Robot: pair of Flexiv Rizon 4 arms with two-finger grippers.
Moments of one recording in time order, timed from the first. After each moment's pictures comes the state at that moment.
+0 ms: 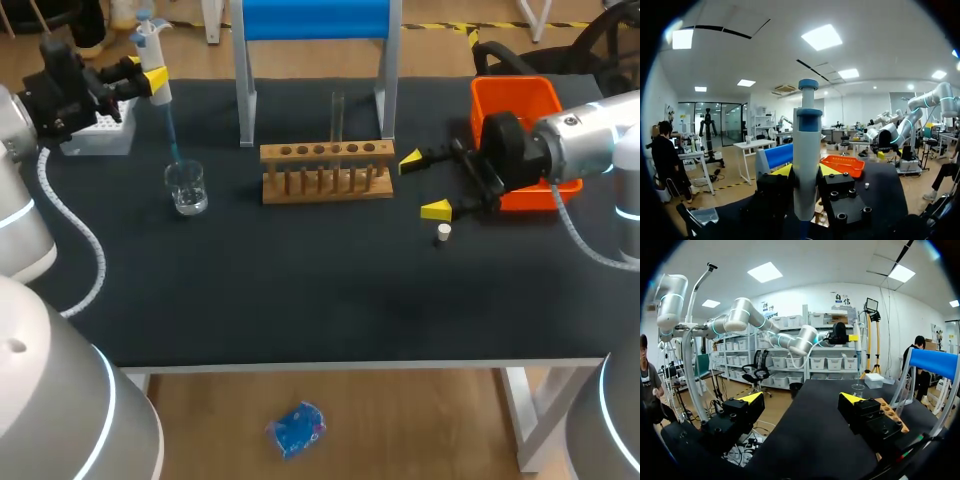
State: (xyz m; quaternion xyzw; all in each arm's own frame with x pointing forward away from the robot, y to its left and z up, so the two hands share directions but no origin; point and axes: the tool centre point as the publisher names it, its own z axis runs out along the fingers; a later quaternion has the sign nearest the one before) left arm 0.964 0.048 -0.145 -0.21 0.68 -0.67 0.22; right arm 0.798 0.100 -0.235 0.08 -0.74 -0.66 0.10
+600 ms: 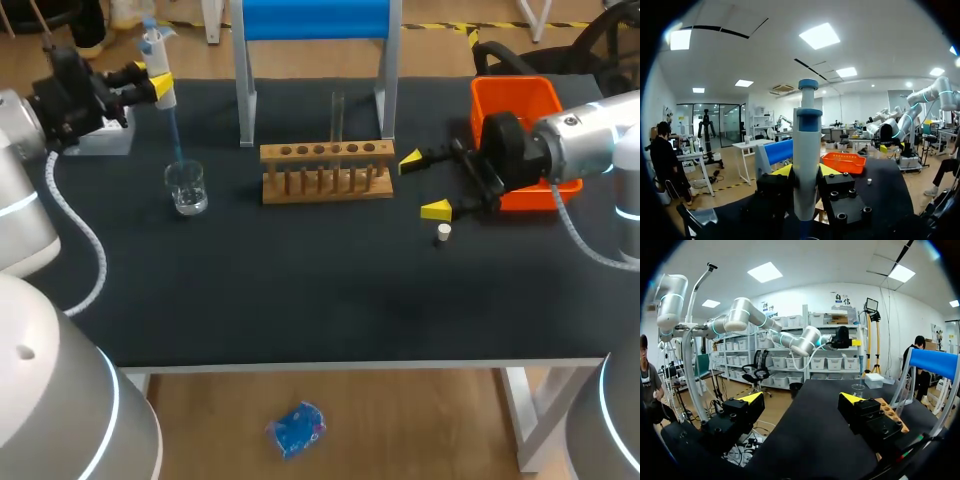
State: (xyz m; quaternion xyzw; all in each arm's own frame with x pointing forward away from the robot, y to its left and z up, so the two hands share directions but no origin) left arm 0.976 0.045 -0.166 -0.20 0.68 -0.67 0.22; right arm 0.798 0.100 -0.235 0.08 -0.74 -0.66 0.10
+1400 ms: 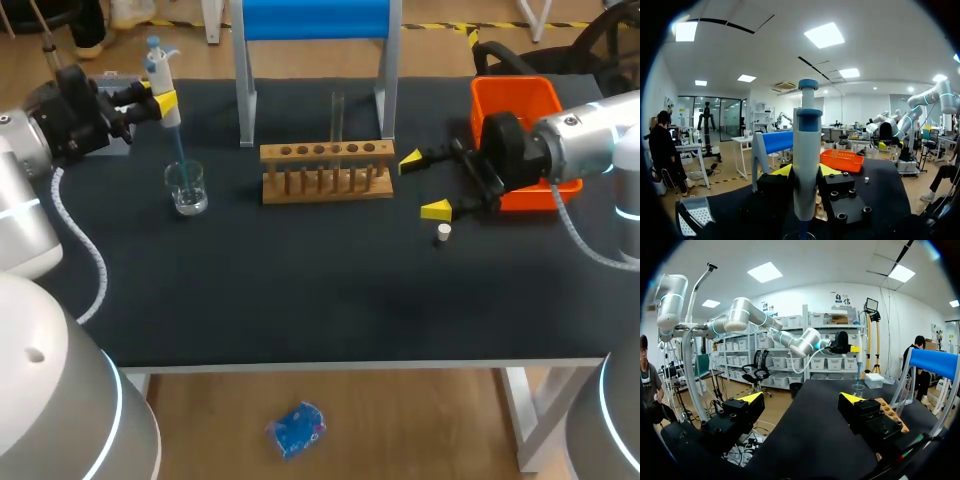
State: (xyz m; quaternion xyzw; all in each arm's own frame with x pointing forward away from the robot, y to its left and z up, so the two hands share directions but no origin) left arm 0.969 0.043 -0.194 -0.22 0.68 -0.67 0.21; right arm 0.798 0.100 -0.235 0.08 -0.74 -0.66 0.10
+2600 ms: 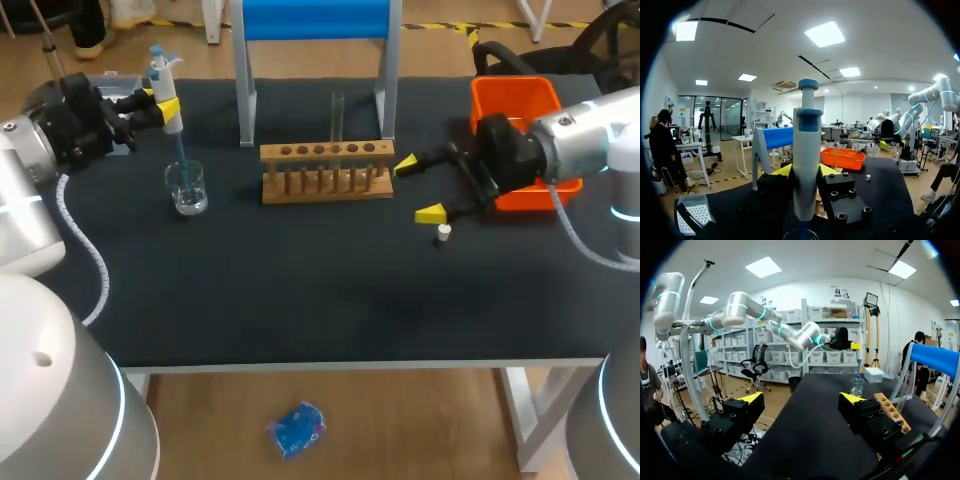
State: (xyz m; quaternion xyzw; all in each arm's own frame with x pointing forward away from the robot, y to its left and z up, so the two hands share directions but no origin) left arm 0.972 0.043 -0.206 -0.22 0.68 -0.67 0.21; right arm 0.801 0.113 -0.246 0.07 -0.77 -0.63 0.09
